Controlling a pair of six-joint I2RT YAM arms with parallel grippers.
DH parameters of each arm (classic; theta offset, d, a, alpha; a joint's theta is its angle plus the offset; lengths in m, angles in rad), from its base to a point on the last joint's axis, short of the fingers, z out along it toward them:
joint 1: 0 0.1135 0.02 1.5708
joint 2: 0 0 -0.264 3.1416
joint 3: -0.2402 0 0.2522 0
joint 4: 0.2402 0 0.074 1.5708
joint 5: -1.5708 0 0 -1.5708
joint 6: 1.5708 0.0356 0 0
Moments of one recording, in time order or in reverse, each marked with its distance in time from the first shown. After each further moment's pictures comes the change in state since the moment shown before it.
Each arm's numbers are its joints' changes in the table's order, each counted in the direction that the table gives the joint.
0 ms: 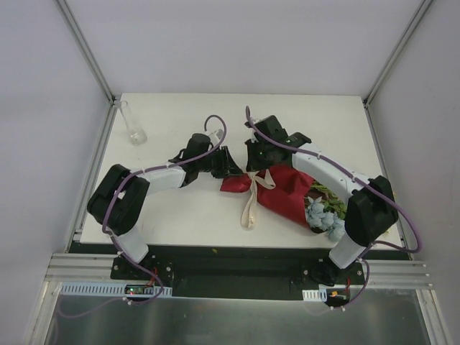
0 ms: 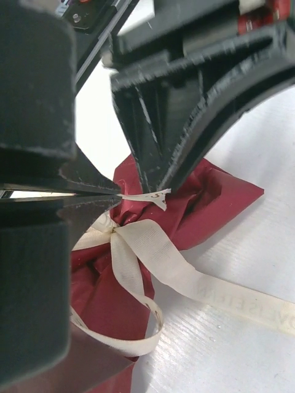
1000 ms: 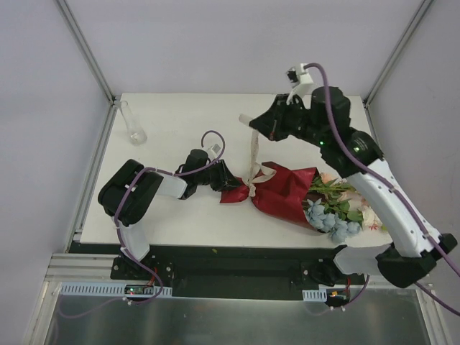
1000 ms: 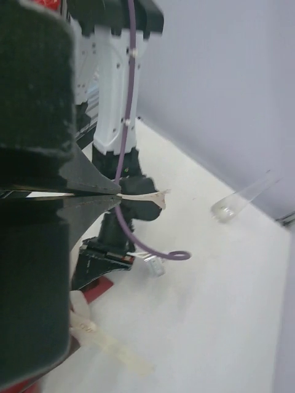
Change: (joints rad) left arm 0.000 -0.137 0.181 -0.317 -0.034 -0.153; right arm 0.007 0.332 -0.250 -0.045 0.072 0.119
